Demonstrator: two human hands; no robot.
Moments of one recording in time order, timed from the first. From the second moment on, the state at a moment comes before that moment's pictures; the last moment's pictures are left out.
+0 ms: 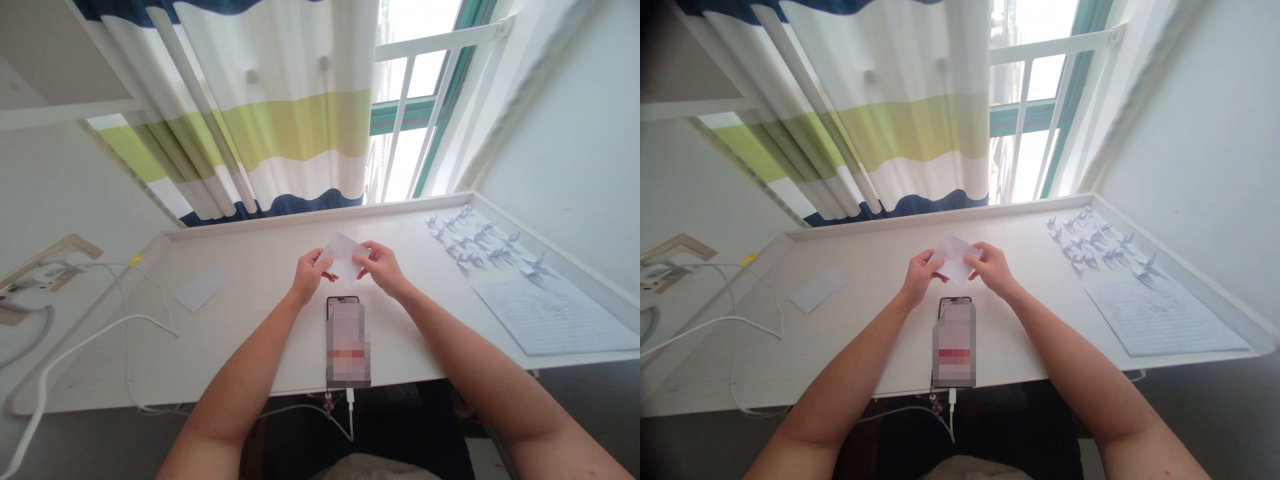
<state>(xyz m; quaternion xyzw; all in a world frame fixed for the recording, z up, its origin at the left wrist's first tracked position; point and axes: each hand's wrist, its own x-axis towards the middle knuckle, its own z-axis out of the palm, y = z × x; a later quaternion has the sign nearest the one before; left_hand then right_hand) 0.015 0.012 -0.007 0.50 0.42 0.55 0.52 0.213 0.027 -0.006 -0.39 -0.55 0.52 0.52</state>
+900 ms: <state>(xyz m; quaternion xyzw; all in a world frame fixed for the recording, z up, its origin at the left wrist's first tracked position) 0.010 0.023 -0.014 0.53 0.41 0.64 0.37 0.222 0.034 -0.007 -0.42 -0.53 0.49 0.55</state>
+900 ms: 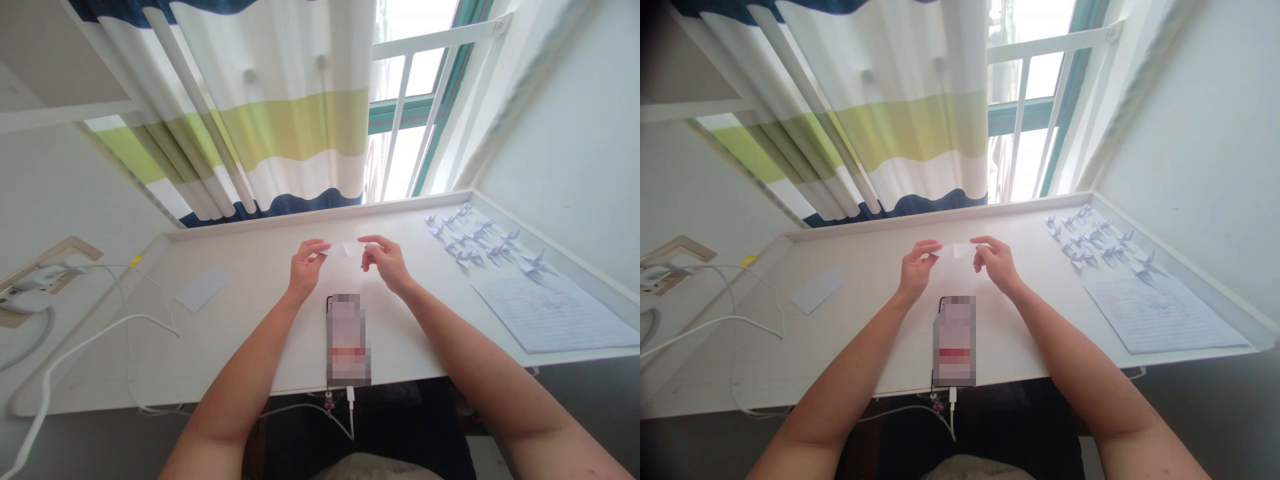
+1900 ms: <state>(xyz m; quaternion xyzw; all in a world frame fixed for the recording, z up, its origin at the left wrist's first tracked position) 0.020 0.014 -0.012 0.48 0.37 0.63 0.49 0.214 0.027 -0.005 -0.33 -0.49 0.61 0.53</state>
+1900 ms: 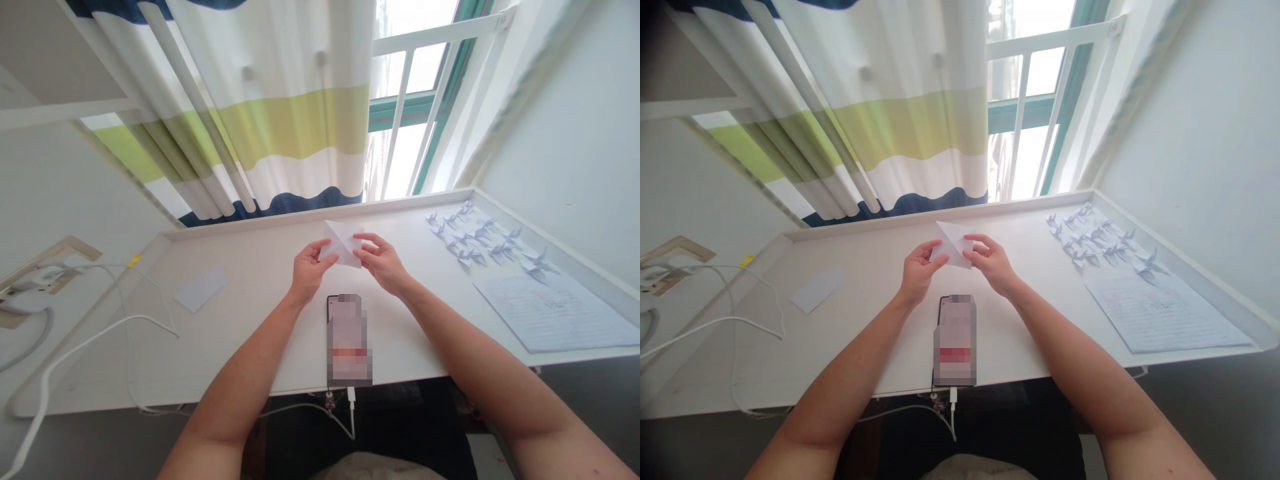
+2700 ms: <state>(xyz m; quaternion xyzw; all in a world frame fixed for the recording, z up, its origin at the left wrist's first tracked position) 0.022 0.015 -0.011 0.38 0.36 0.60 0.60 0.211 0.027 -0.008 -0.33 -0.47 0.63 0.53</state>
